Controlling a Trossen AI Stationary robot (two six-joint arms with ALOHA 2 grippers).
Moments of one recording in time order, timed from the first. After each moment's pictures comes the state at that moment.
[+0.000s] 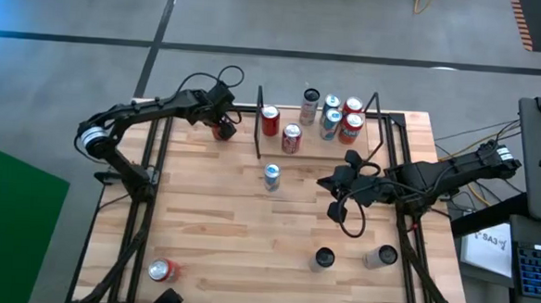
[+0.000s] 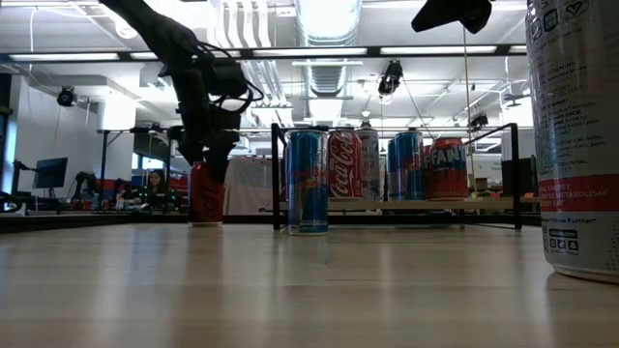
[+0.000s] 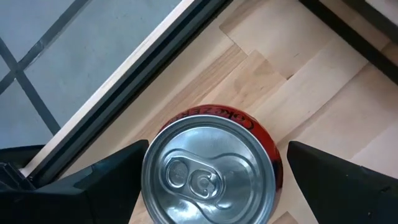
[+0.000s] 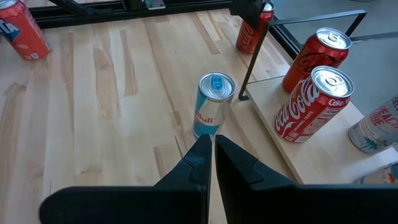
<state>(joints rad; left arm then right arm) 0.70 1.57 1.09 -0.67 -0.25 -0.04 0.30 1.16 1.06 -0.59 0.50 0.33</state>
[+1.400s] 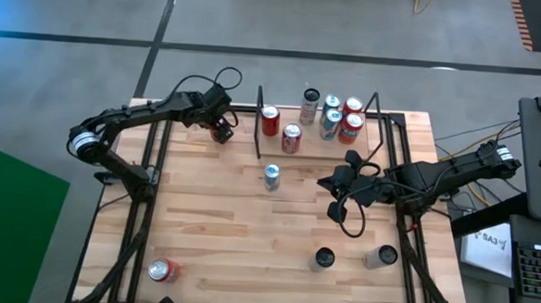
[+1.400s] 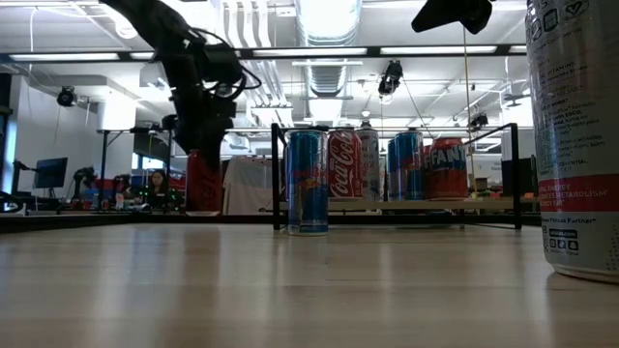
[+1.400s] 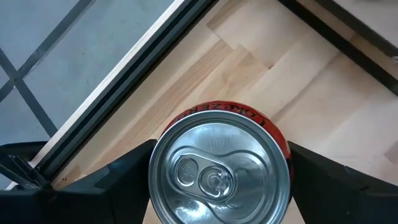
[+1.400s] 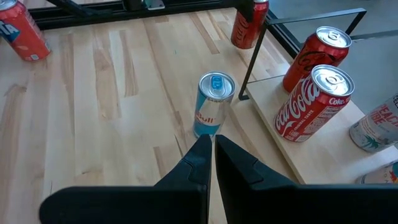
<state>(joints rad) 0.65 1.48 1.08 -0.72 -0.25 -0.05 0.30 1.16 1.06 -0.58 0.50 0.34</state>
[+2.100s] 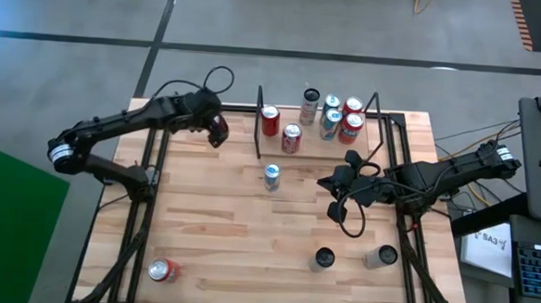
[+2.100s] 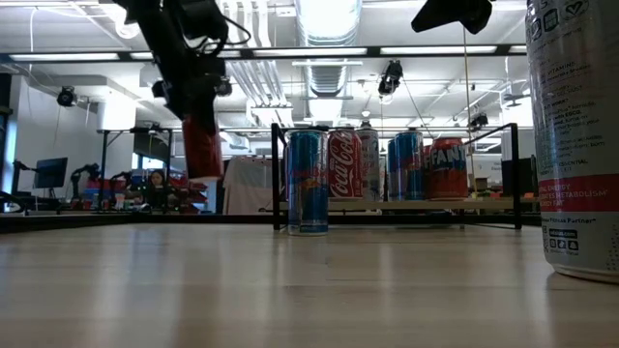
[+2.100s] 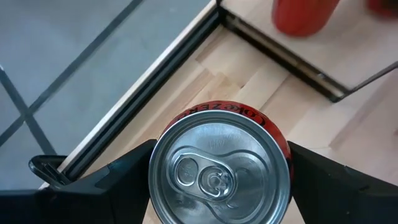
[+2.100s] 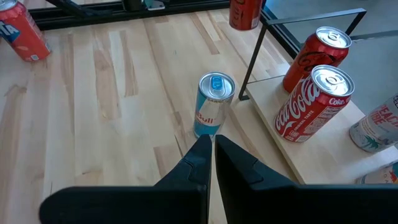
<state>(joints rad) 0.54 1.27 1.08 -0.80 -0.30 -0.07 0.30 1.16 1.06 -0.58 0.50 0.34</state>
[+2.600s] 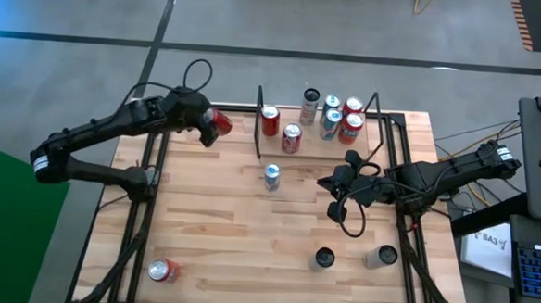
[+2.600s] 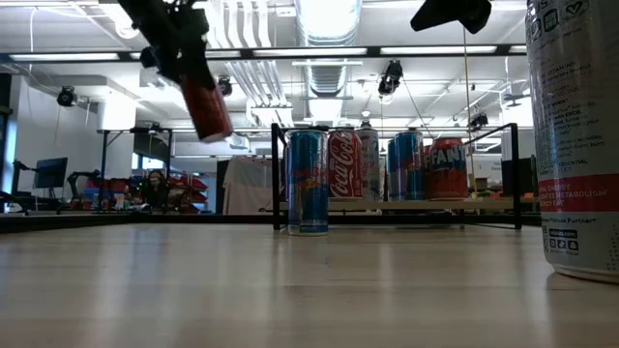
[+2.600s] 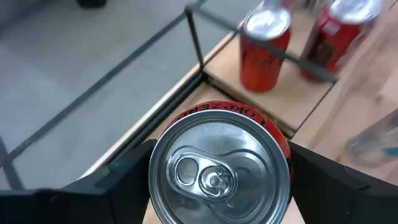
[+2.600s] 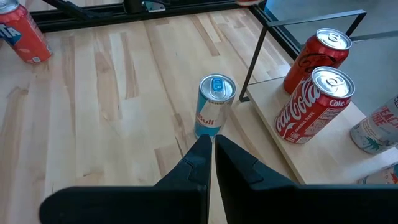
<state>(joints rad) 0.46 1.07 1.10 -0.78 -0.31 -0.09 0.30 1.16 1.06 -0.58 0.50 0.34</state>
